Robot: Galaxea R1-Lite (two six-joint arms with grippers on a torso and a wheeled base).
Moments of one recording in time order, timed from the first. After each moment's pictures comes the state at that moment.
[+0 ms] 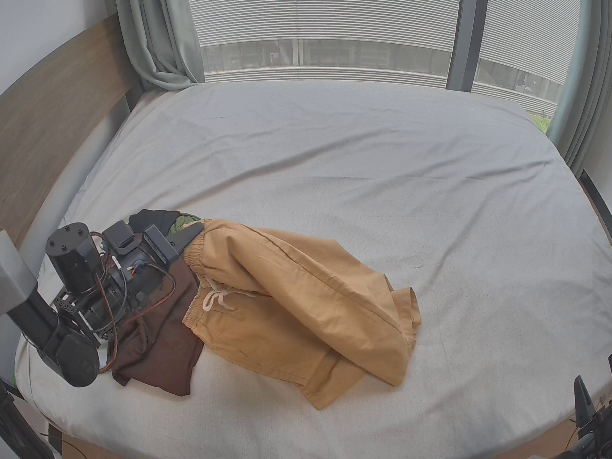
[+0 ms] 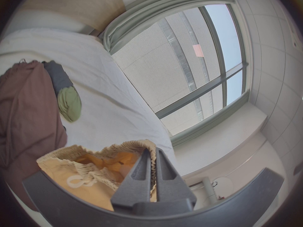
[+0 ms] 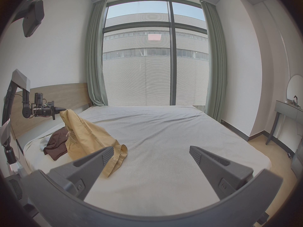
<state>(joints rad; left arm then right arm) -0.25 1.87 -0.43 -1.48 -0.29 -0.90 0.00 0.02 -0.02 0.00 -0.02 0.00</state>
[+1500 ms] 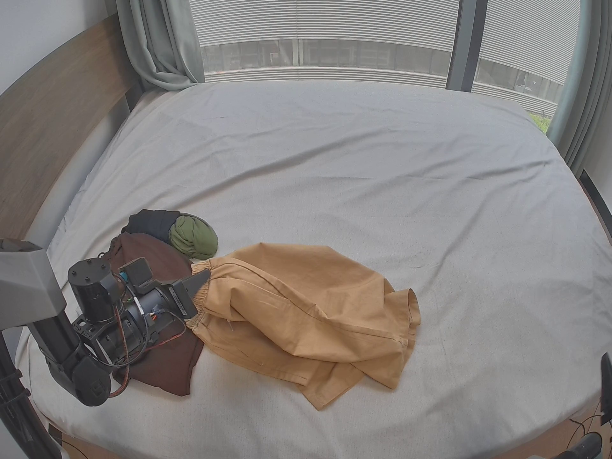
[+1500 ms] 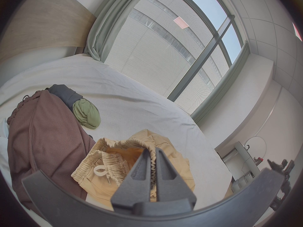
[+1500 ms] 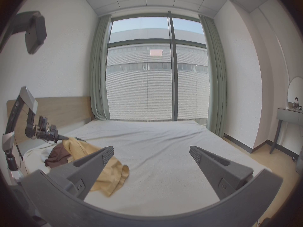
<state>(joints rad) -0.26 2.00 -0.31 -1.55 -0.25 -0.46 -0.01 0.04 -0.11 -0.09 0.01 0.00</state>
